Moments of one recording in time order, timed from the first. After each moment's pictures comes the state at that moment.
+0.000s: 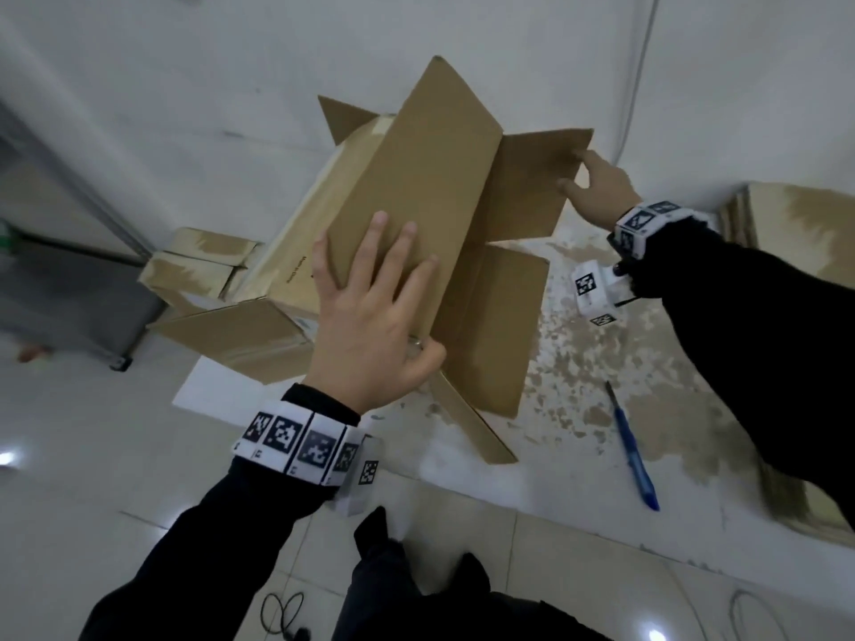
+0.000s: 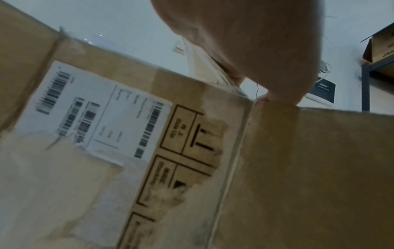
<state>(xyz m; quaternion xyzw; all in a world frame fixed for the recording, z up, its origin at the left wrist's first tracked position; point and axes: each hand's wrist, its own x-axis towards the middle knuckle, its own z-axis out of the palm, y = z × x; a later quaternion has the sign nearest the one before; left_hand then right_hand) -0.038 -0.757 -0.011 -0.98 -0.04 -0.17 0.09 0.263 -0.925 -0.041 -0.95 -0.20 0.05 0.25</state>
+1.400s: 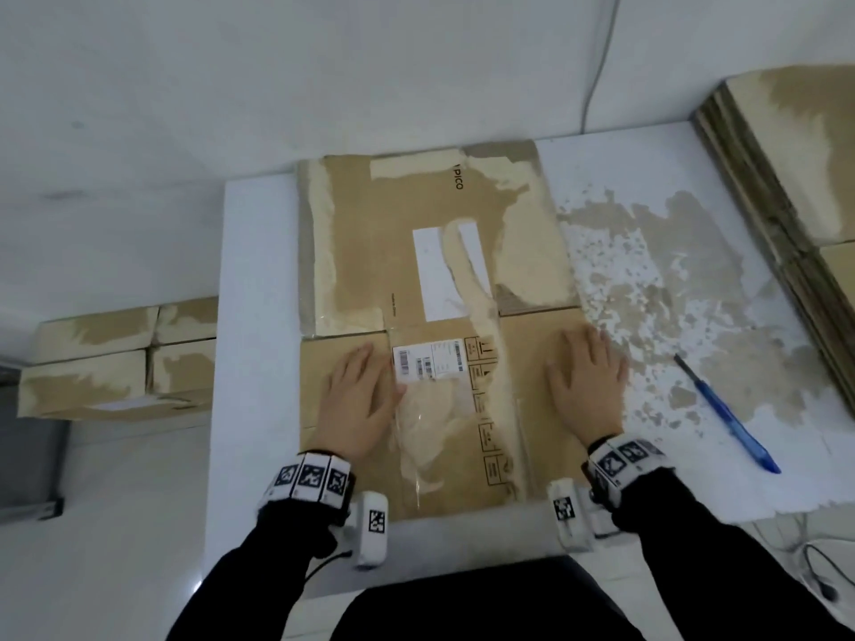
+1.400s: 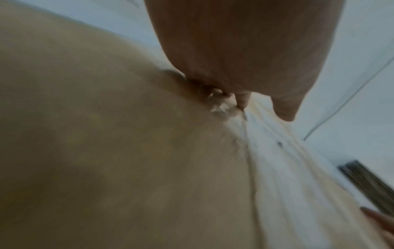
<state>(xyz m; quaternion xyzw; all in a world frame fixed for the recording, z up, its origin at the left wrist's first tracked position) 0.052 -0.573 -0.192 -0.96 0.00 0.15 -0.23 0.082 -0.870 -0.197 -0.97 0.10 0.12 0.17</state>
